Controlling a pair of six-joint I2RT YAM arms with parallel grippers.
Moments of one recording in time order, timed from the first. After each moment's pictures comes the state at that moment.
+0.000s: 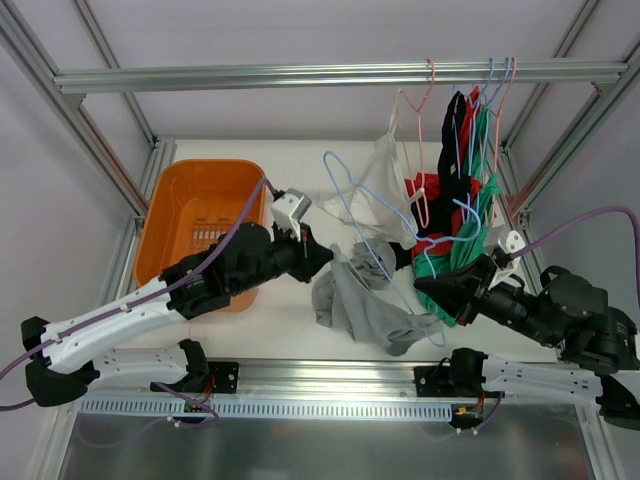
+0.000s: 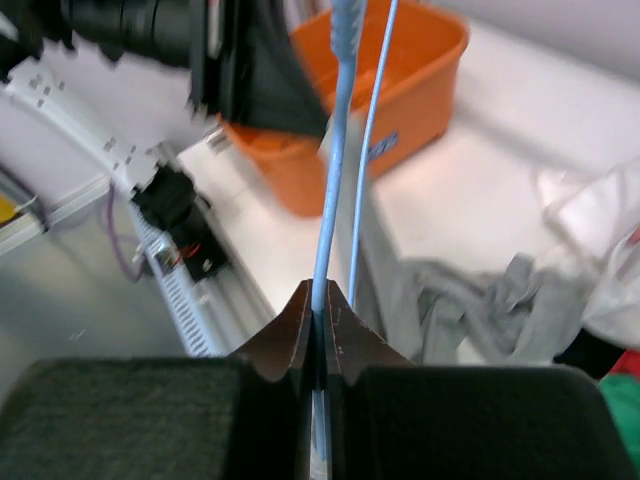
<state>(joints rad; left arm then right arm) -1.09 1.03 1.10 -0.35 -0.20 -0.49 1.31 0.45 1.13 -0.78 0.26 0.25</state>
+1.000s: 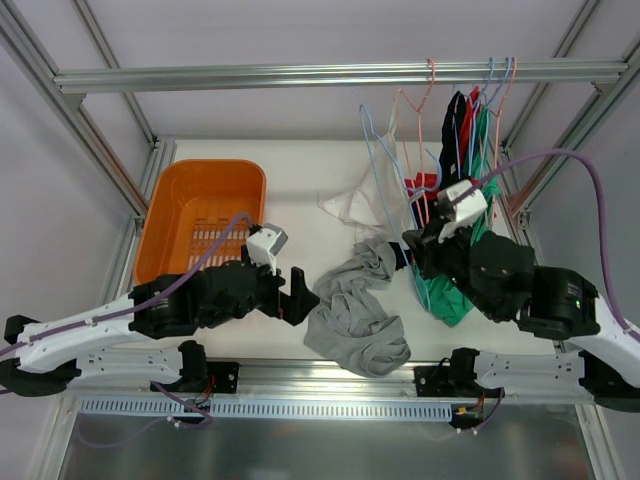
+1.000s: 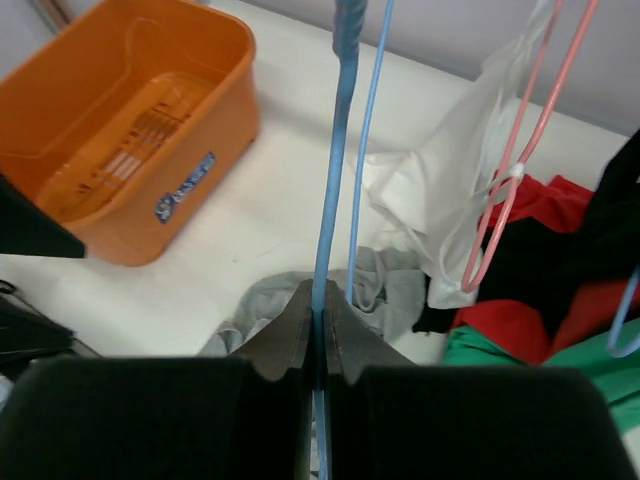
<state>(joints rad) -1.32 0.84 0.98 -0.66 -0.40 -0.66 1.31 0.79 1.32 -0.76 0.71 0.22</state>
